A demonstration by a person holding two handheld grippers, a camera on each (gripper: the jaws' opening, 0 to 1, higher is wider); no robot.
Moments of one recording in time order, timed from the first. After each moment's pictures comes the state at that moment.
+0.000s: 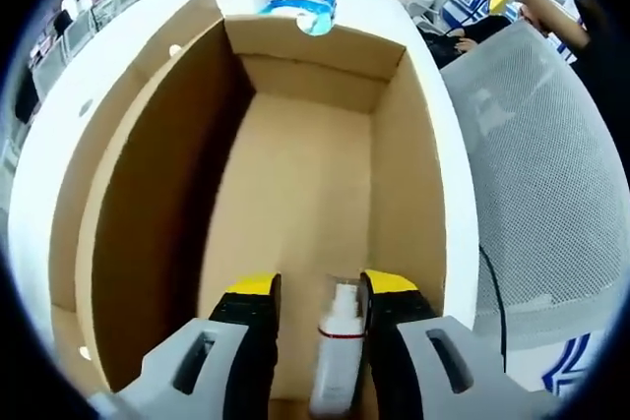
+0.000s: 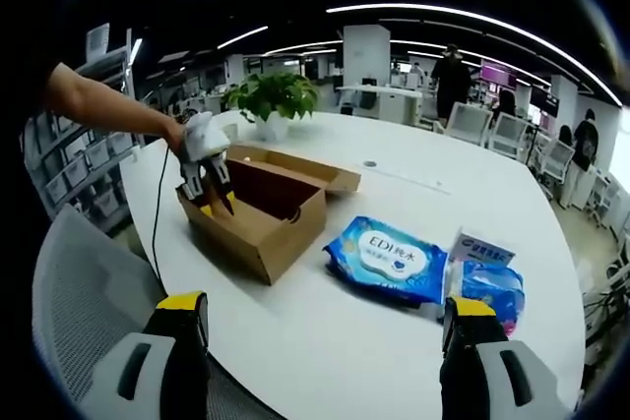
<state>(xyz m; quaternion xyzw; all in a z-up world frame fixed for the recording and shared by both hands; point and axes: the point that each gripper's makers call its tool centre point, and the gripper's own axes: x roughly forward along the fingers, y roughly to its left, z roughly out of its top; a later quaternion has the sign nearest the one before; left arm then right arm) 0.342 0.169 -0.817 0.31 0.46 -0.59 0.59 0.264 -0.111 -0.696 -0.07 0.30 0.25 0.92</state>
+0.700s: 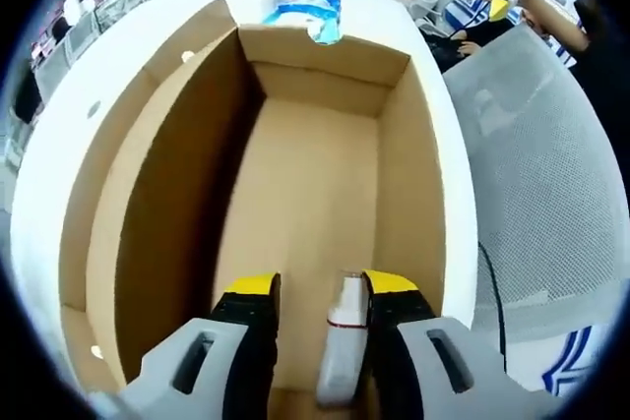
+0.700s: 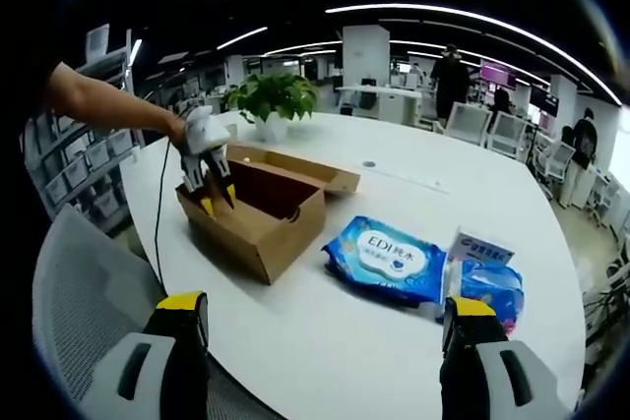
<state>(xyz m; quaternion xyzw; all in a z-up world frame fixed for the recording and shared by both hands) 0.349 0.172 -0.804 0.31 0.46 -0.60 0.57 0.265 -0.113 -0.695 -0.06 0.30 0.25 0.92</state>
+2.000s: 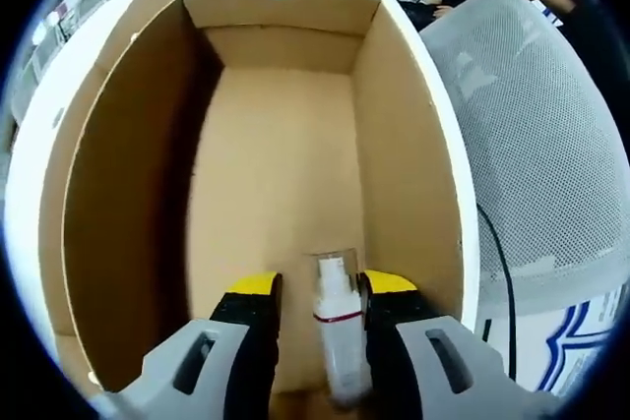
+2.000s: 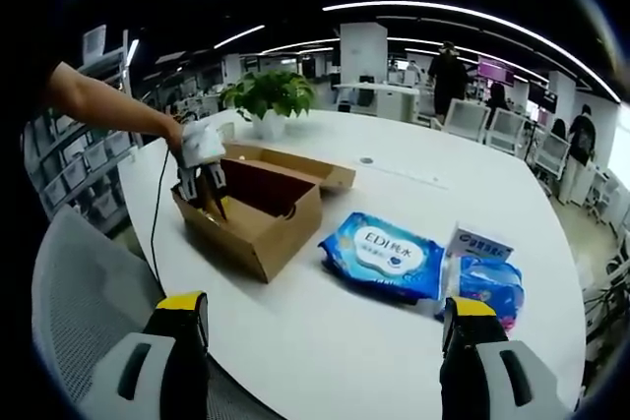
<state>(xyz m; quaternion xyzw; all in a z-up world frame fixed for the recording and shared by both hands) 0.333 0.182 -0.833 0.36 0.47 -0.61 0.53 0.267 -0.116 -0.699 -0.06 0.31 0.25 0.92</state>
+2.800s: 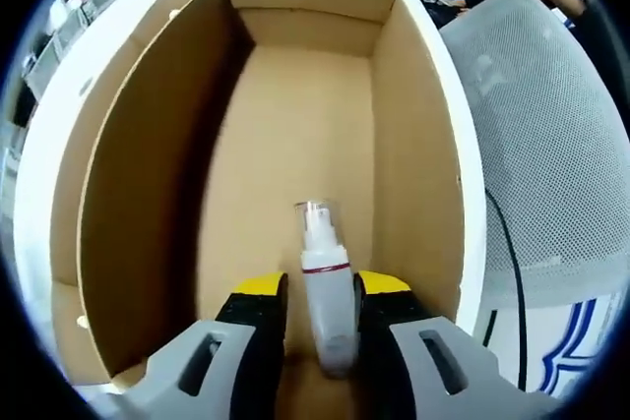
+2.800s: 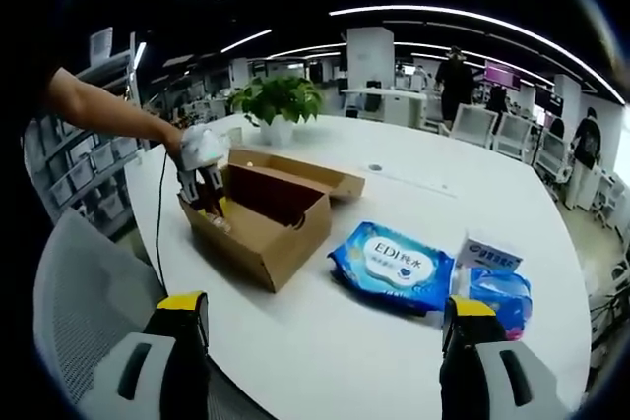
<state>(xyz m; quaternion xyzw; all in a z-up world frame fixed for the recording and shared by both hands) 0.336 0.216 -0.827 0.36 0.49 -0.57 0.56 0.273 -0.103 -0.693 -0.06 0.29 0.27 0.92</state>
